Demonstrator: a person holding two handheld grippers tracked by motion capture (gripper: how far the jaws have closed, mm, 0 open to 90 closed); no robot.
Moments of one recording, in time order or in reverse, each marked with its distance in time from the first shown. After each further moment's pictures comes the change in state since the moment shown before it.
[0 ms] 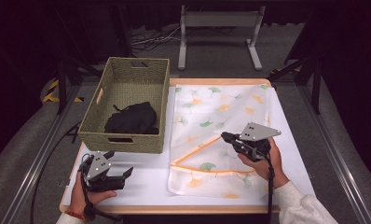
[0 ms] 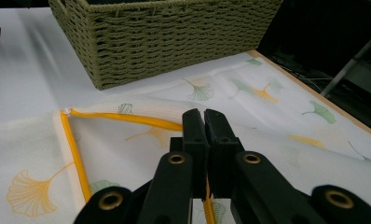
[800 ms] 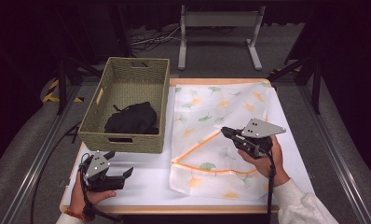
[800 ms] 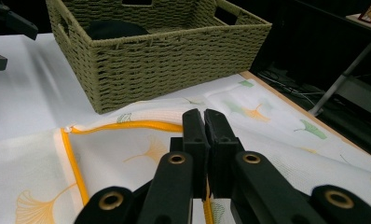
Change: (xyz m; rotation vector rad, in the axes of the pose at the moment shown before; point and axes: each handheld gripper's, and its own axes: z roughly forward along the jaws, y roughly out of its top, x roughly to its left) left arm 0.002 -0.001 0.000 -0.005 -0.030 -0.031; right arm -0.001 0.016 -0.009 -0.064 -0.019 0.004
